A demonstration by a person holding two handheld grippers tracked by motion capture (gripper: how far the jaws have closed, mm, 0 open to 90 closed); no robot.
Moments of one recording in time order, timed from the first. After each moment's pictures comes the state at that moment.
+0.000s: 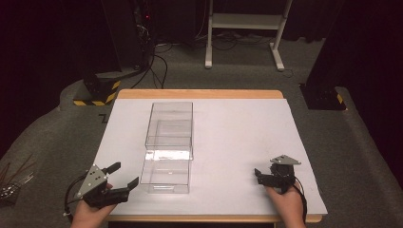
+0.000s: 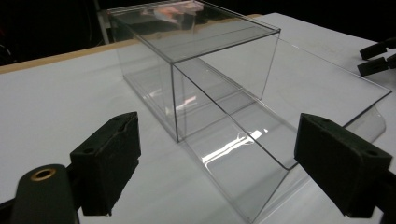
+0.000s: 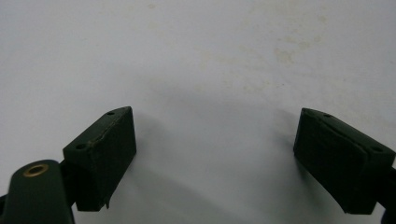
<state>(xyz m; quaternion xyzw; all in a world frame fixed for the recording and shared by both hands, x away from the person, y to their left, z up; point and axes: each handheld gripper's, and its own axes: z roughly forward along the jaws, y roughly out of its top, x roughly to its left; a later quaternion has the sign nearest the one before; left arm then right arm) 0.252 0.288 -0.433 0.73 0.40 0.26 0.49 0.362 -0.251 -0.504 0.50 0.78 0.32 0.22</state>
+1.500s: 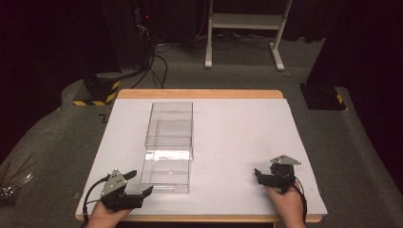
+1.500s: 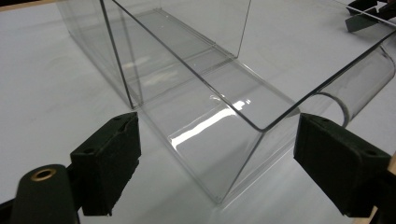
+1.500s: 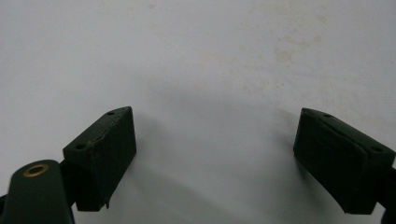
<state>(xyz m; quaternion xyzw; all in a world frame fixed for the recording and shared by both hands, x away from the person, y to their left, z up) 0.262 0.259 -0.469 0.77 0.39 0.20 0.46 0.362 -0.251 -0.504 0.50 0.78 0.32 0.21</state>
